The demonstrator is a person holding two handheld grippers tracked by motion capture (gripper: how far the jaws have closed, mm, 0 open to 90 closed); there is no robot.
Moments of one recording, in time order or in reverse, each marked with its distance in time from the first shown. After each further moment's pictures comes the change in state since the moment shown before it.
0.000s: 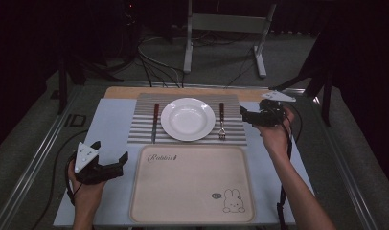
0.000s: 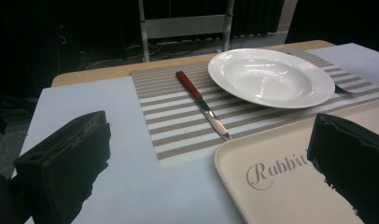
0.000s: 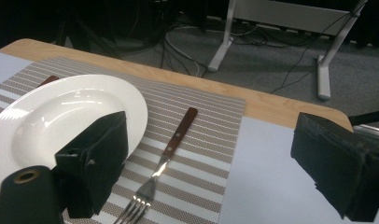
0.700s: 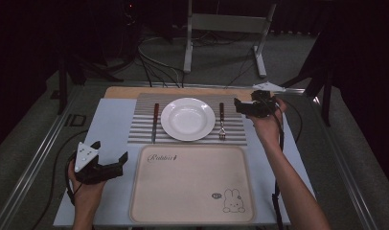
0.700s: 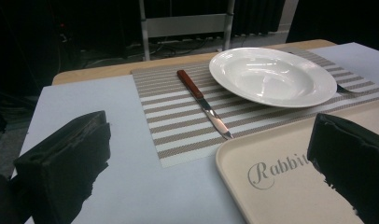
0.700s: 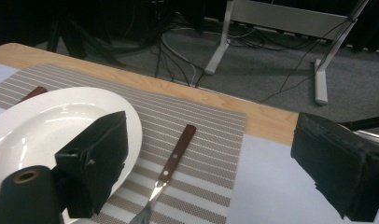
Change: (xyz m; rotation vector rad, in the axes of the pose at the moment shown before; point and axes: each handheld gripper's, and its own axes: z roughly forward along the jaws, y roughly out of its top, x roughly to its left) left arm 0.001 -0.001 0.001 0.002 0.002 -0.004; right arm 0.005 0.019 0.031 -0.001 -0.021 -0.015
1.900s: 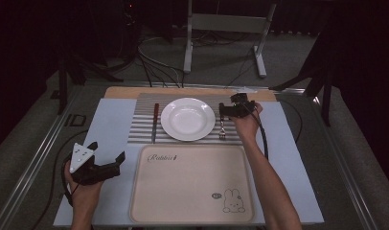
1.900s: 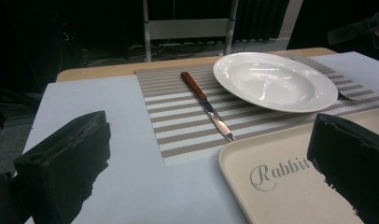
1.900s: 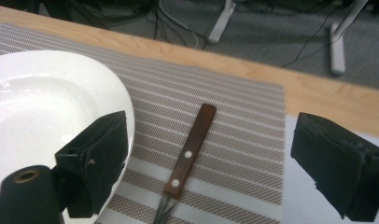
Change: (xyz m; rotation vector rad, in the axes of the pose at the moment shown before) left arm 0.006 -0.002 -0.004 -0.017 0.004 -0.039; right arm 0.019 -0.030 0.096 0.130 -0.003 0.028
